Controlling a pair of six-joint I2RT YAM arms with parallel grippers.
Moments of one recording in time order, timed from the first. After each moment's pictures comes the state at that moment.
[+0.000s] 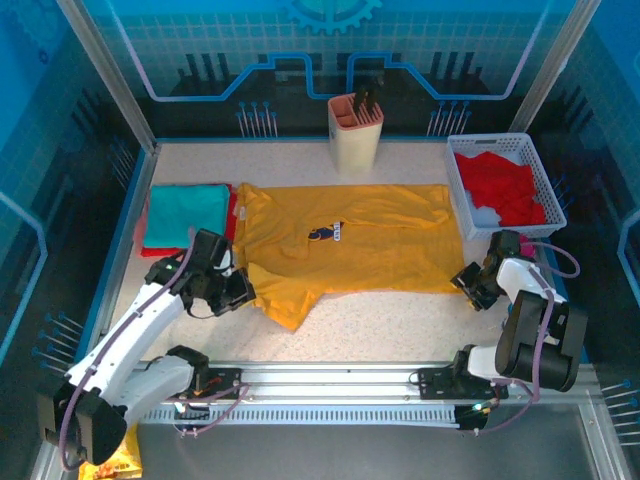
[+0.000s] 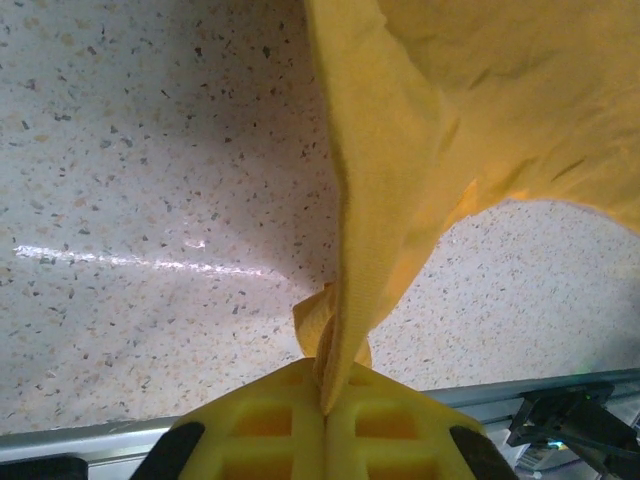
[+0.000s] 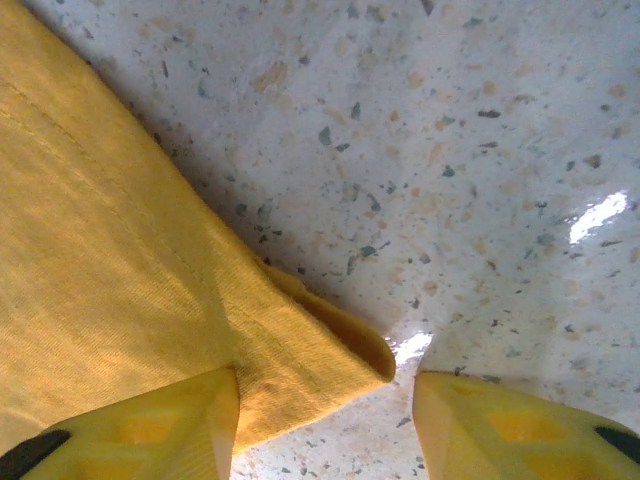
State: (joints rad) left arm -0.30 0.95 0.75 -1.00 0.35 -0.81; right arm -0.34 1.34 0.62 -0.67 -0.17 0.59
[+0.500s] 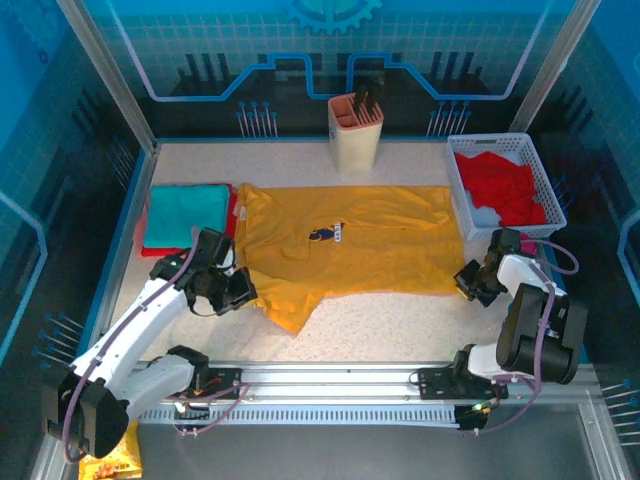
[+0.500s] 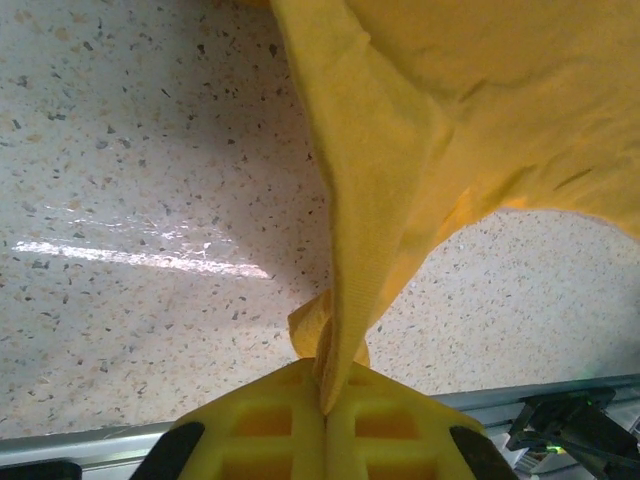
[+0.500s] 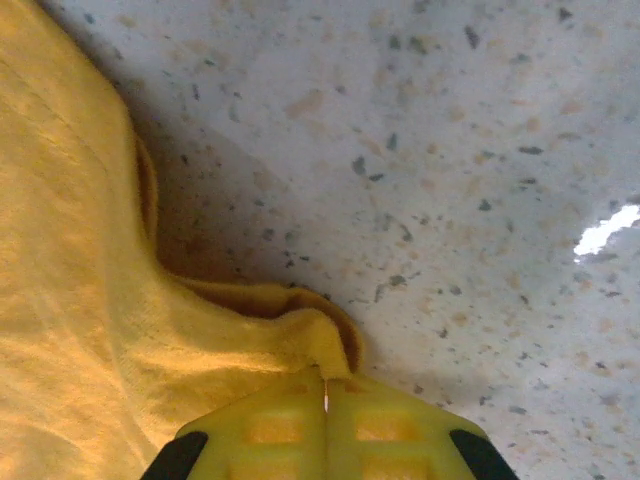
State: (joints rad) left arm -0.30 0.99 0.75 -0.98 0.36 -0.82; right arm -0.34 1.38 0.65 -0.66 -0.20 0.56
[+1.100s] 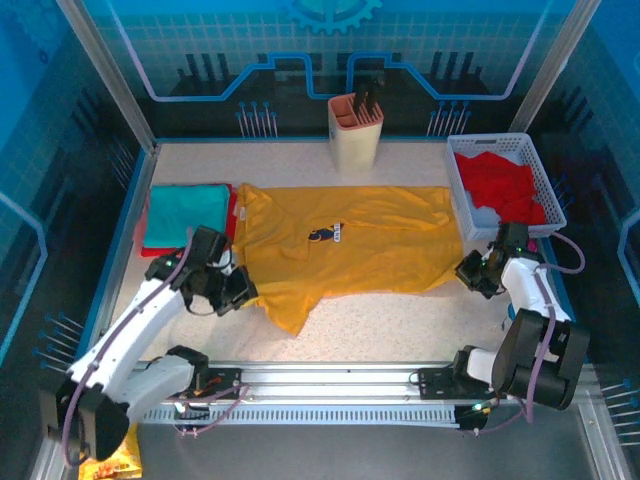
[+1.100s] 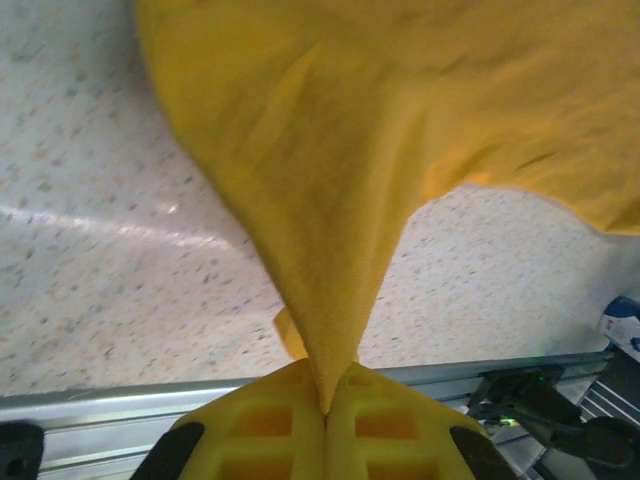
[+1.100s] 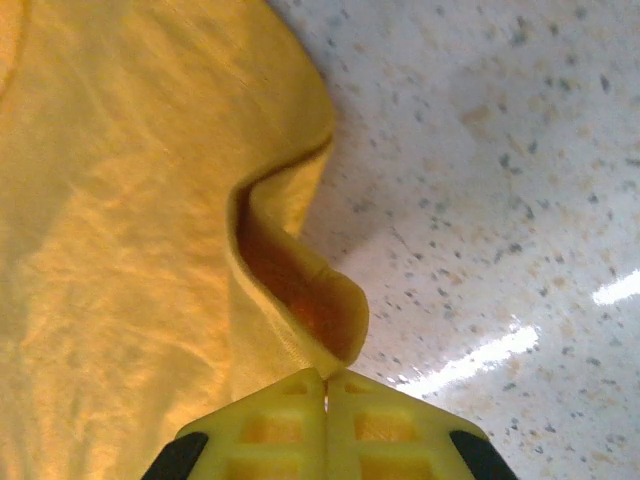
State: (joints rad) left arm -0.27 1.01 0.80 -1.00 0.44 -0.85; right arm -0.34 1.26 0.71 -0.72 -0.30 0.50
